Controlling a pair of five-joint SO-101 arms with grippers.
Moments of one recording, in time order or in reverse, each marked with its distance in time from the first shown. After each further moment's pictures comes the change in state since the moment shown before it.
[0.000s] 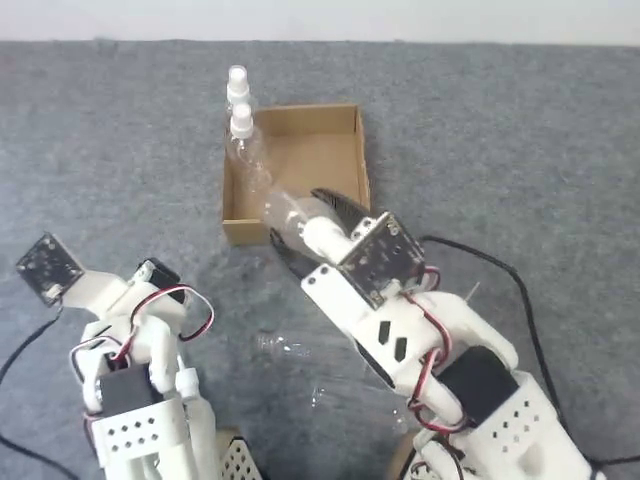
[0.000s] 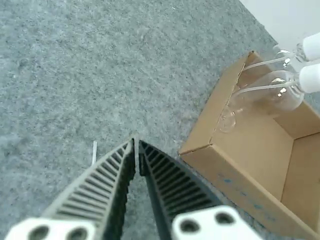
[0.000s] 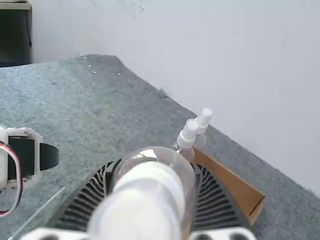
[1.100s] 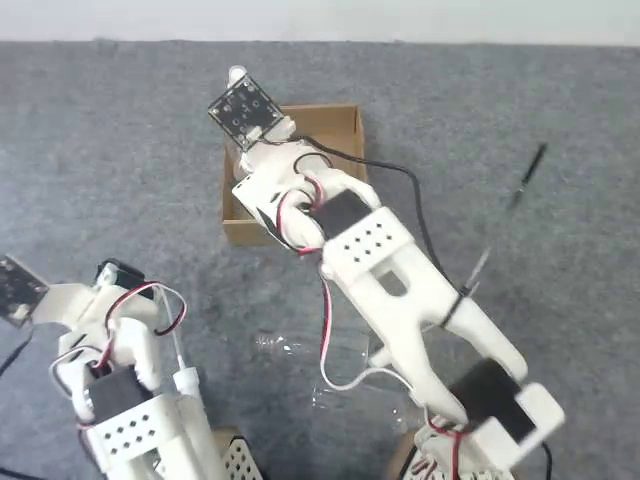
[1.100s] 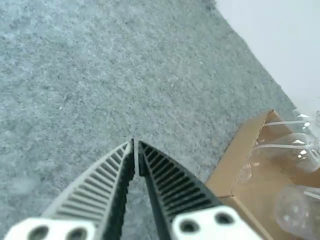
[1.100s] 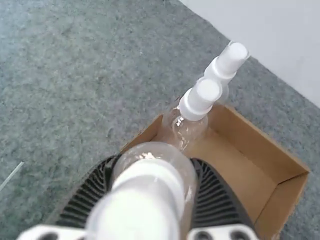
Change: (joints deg) left arm -10.5 0.0 1.5 -6.7 0.0; right arm 2.9 60.4 -37.4 0.0 0.0
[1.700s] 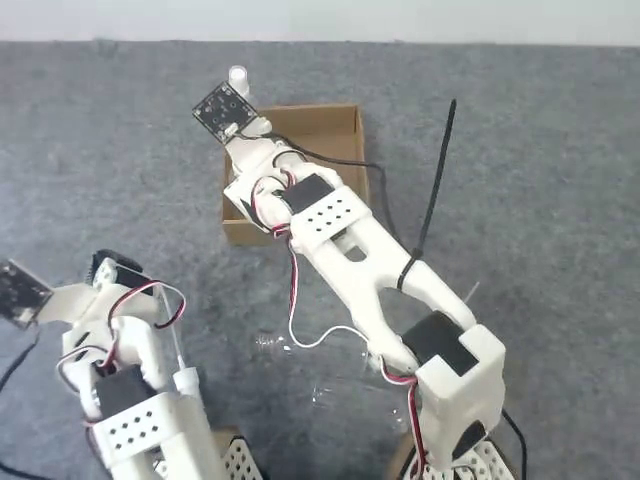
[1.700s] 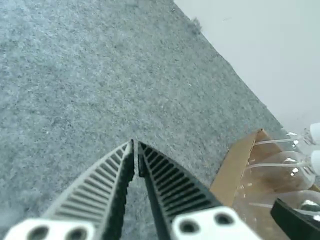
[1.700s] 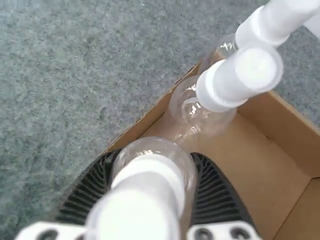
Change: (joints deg) left arm -0.1 0.0 6.3 -12.6 0.0; right arm 0.0 19.3 -12.5 0.0 0.0
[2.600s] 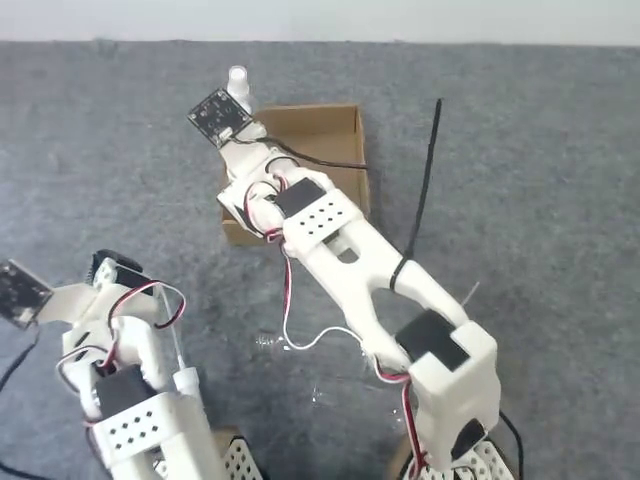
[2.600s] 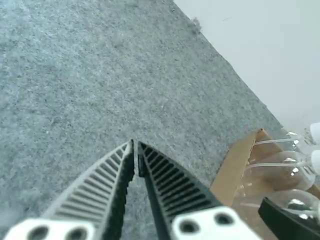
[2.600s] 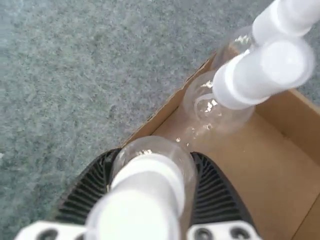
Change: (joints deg) left arm 0.0 0.0 0.0 0.0 0.0; right arm -1.2 2.7 -1.1 0.0 -2.6
